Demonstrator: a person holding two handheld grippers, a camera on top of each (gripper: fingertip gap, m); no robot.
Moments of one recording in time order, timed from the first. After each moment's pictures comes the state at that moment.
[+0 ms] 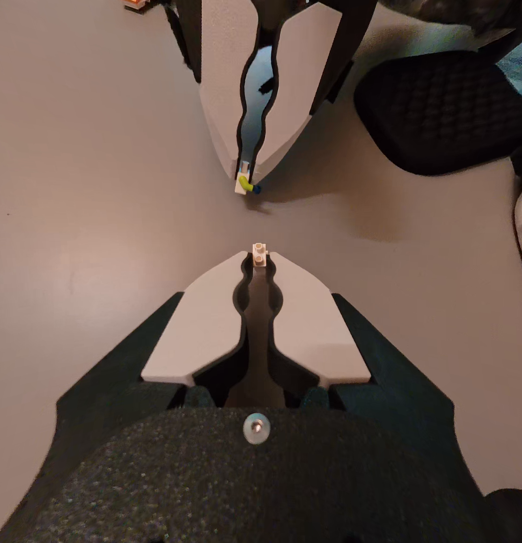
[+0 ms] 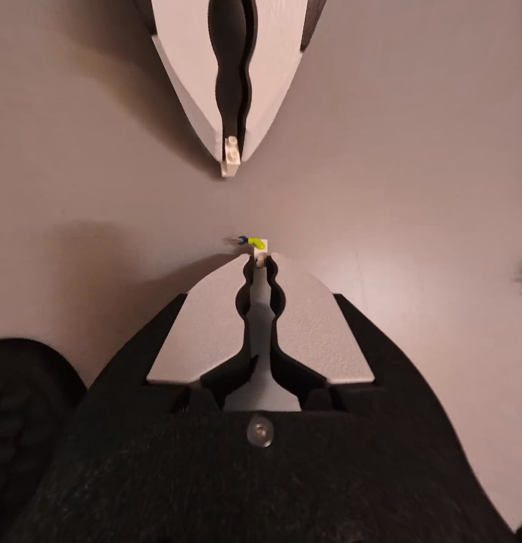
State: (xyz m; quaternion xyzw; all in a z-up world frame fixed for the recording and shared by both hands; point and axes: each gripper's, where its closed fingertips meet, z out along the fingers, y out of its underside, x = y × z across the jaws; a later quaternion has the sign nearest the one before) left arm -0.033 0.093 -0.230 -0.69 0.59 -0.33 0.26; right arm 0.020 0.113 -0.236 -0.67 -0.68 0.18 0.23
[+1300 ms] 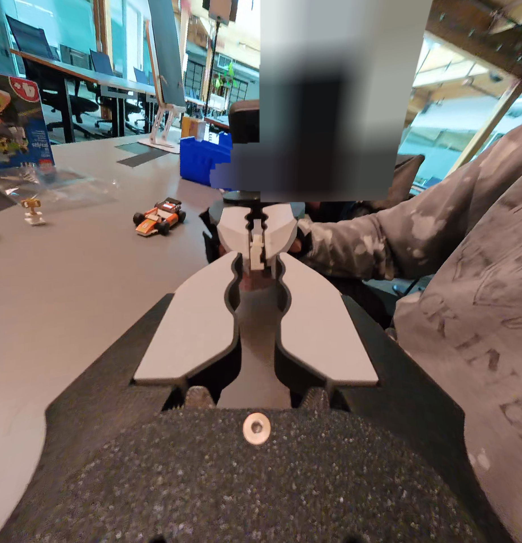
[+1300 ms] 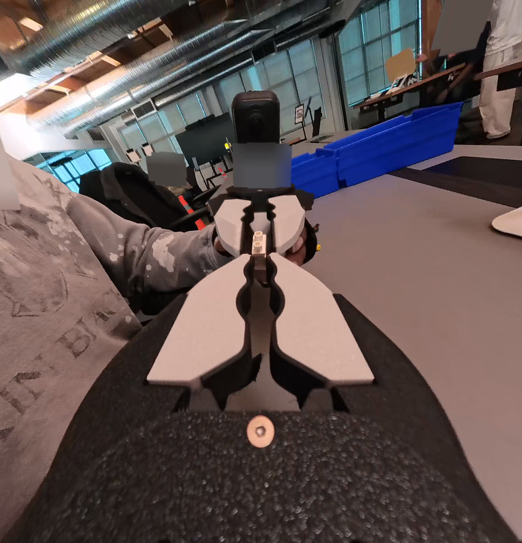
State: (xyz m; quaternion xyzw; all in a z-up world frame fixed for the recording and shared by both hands) left arm -0.002 0.080 -0.113 -0.57 0.42 -0.57 0.42; right arm -0.012 0.082 -0.116 -0.56 -0.39 0.59 0.42
